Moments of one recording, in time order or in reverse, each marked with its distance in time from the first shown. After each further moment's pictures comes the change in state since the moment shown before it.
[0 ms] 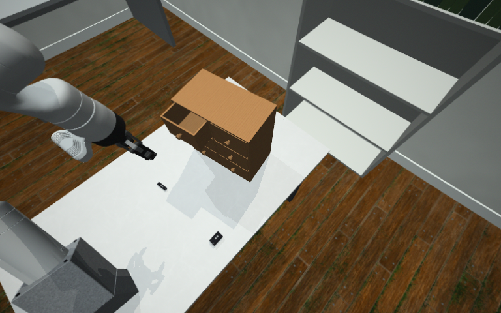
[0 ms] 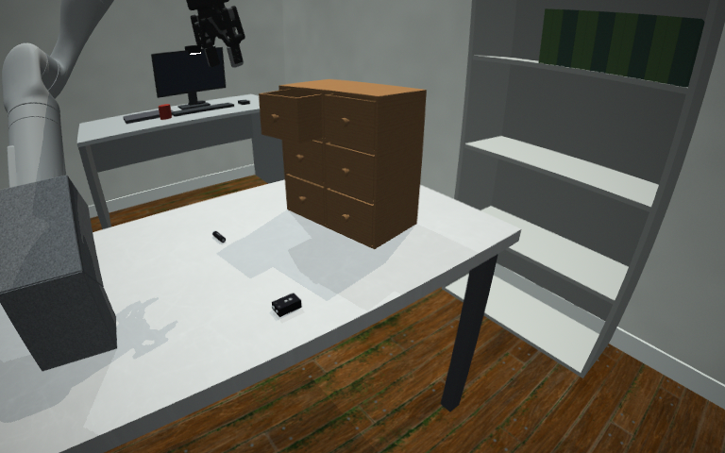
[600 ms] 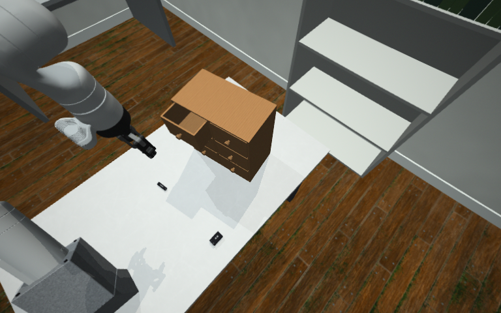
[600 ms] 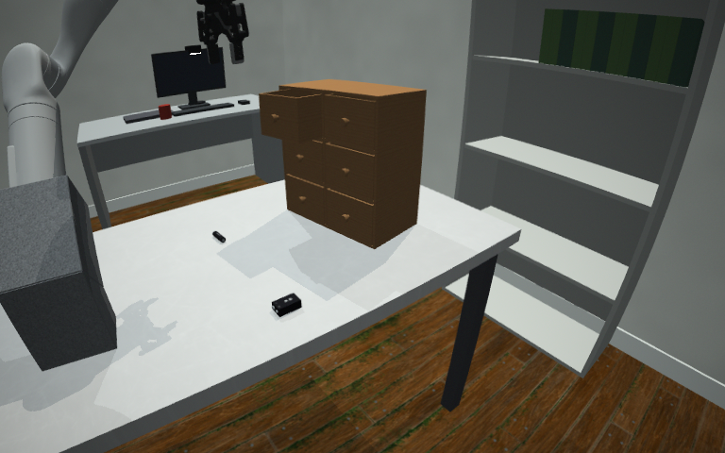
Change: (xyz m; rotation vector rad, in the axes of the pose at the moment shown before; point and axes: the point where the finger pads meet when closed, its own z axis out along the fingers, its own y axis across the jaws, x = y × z) arm -0.003 0.001 -0.004 0.002 0.141 -0.007
